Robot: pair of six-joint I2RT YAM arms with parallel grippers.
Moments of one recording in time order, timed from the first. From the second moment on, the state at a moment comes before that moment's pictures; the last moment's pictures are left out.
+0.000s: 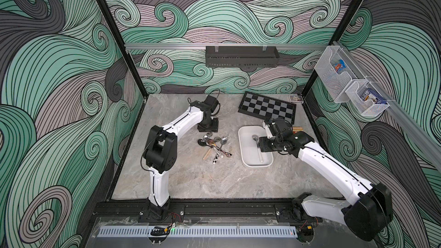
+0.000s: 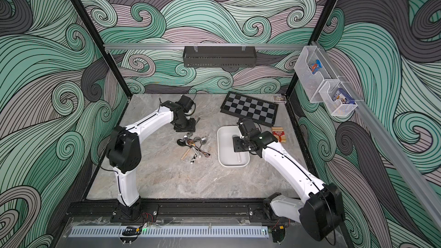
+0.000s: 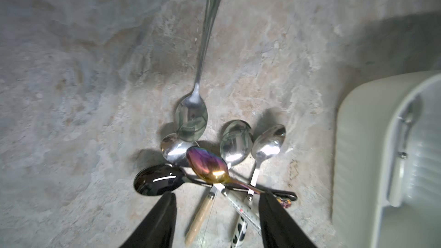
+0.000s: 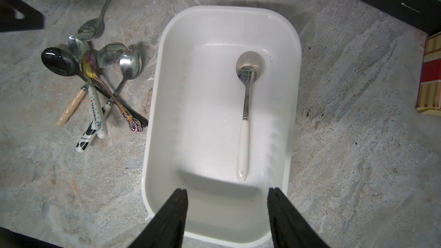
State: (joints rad) left arm -0.49 2.03 1.69 -1.00 0.02 -0.37; right arm 0.47 1.20 0.98 -0.85 0.07 0.33
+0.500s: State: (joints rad) left arm -0.49 2.33 2.04 -1.08 -0.09 -0.29; right arm 0.47 1.22 0.96 -0.85 0.03 0.34
